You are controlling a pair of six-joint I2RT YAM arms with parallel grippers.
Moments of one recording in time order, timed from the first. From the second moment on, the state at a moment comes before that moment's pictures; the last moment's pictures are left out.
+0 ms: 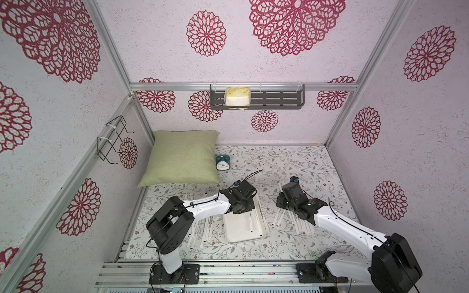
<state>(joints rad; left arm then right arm) -0.85 1.79 1.11 -0.34 0.01 -1.03 0.60 1.22 0.72 -0.39 0.22 0.76</state>
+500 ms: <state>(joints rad) -0.84 1.86 1.09 -0.24 0.10 -1.11 0.59 1.26 0.72 -0.36 0.18 0.74</state>
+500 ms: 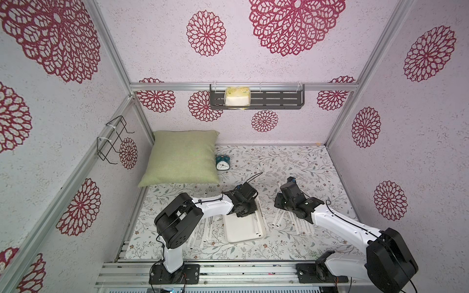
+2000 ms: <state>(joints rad) -0.57 1.27 0.81 -0.49 -0.14 -0.82 0.78 1.62 0.83 -0.32 0.13 0.65</state>
